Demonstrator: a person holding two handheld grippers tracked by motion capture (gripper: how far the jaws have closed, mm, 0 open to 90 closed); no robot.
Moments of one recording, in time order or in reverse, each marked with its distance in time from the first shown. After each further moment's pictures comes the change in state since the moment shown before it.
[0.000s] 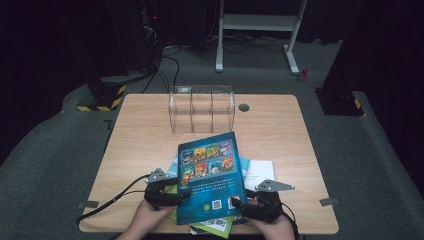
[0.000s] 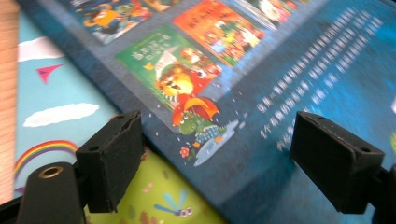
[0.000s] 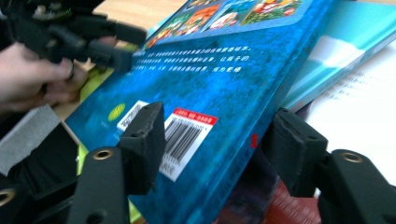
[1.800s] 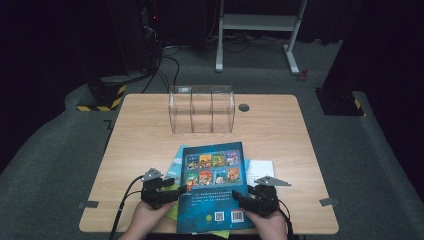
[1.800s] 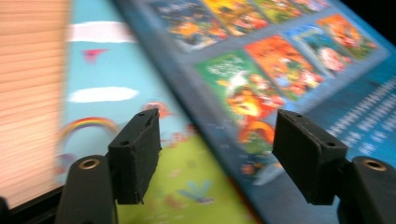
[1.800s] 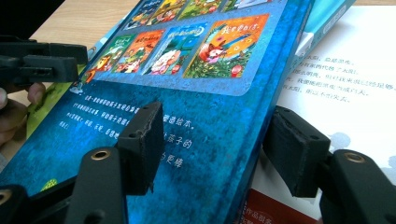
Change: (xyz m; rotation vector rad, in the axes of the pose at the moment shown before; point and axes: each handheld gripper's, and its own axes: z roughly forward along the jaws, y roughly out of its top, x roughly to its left) left arm 0.003 -0.003 -0.008 -0.016 0.084 -0.117; right arm -0.013 0.001 0.021 -0.007 -0.132 0.152
